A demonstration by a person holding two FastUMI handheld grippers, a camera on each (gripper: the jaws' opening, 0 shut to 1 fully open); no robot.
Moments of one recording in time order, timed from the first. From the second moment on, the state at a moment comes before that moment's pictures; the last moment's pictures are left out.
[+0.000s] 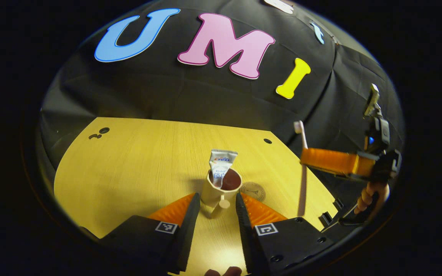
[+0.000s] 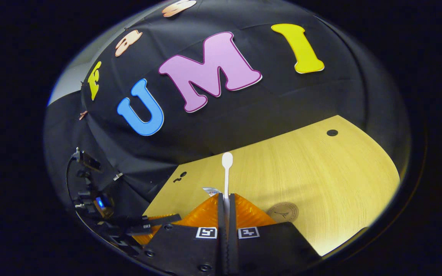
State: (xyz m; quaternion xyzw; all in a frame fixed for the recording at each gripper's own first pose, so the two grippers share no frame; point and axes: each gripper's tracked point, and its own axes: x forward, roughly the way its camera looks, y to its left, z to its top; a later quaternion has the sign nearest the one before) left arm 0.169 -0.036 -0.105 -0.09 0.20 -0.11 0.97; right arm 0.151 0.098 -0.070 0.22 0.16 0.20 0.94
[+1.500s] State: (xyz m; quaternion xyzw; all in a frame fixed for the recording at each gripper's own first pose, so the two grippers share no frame) left arm 0.092 -0.058 -0.148 -0.12 0.28 -0.04 0.95; right arm 0.268 0.165 -0.137 0.21 0.13 0.25 0.94
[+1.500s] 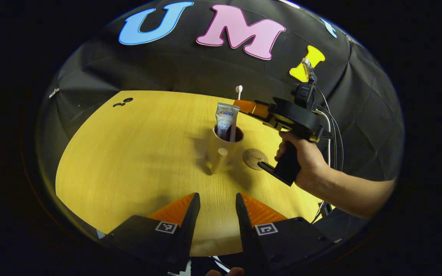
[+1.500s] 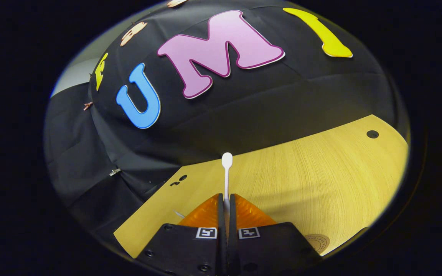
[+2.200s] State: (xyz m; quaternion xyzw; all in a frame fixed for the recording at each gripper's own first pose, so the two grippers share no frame) left arm 0.143 -0.067 -0.154 -0.10 0.28 -0.07 0.95; right arm 0.194 0.143 -0.163 0.19 0.19 0.26 0.93
